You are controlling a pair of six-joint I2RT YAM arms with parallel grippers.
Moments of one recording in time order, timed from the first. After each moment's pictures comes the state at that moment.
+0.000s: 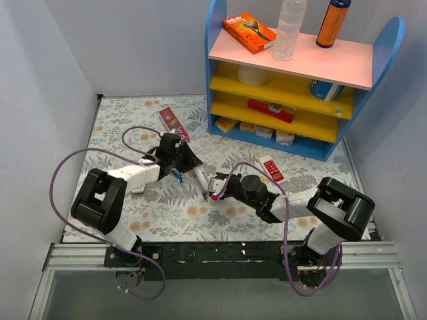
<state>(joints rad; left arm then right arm) -0.44 1.58 0.82 0.03 0.17 -0.88 1.00 1.55 0.44 0.91 0.03 -0.75</state>
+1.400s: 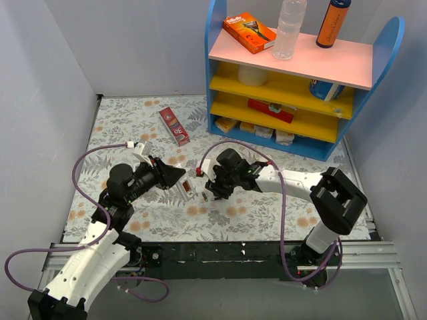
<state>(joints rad) -0.37 0.60 0.52 -0.05 0.41 -0.56 0.92 1.60 0.94 -0.19 -0.26 -0.36</state>
